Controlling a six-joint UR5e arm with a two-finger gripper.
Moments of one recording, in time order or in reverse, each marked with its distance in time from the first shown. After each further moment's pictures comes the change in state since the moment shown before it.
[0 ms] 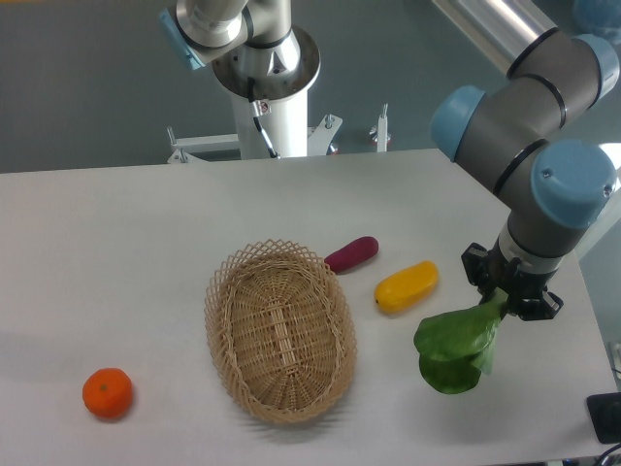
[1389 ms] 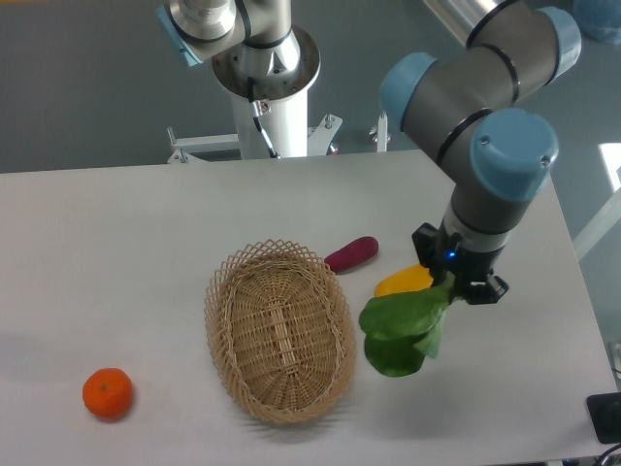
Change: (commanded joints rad) arm -0.094 0.092 -0.112 -0.015 -0.061 -0.012
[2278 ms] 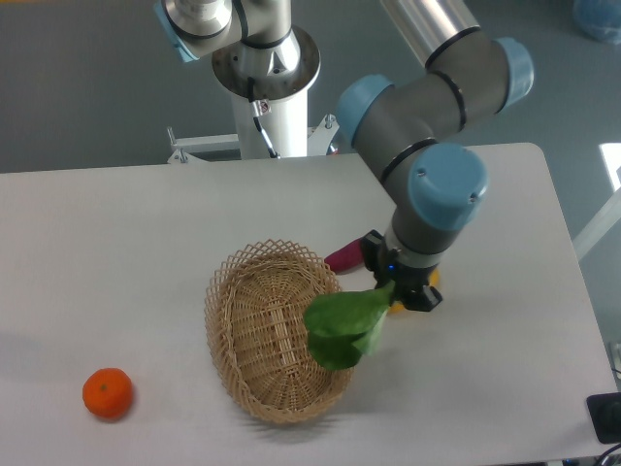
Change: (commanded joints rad) arm -0.121 0.051 -0.181 0.009 0.014 -0.046
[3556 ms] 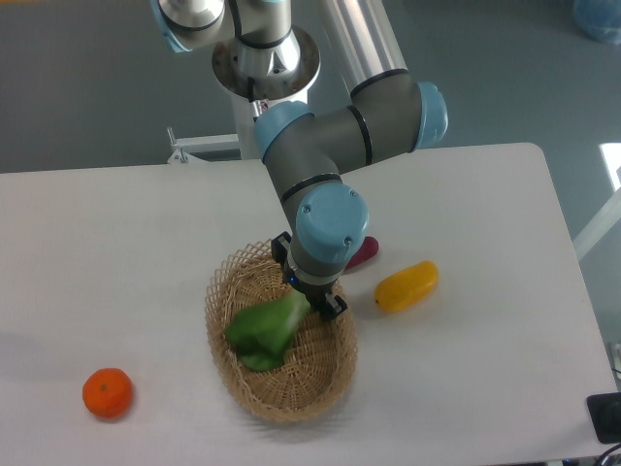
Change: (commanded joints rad) arm -0.077 0.003 -0.075 0.028 -0.011 -0.077
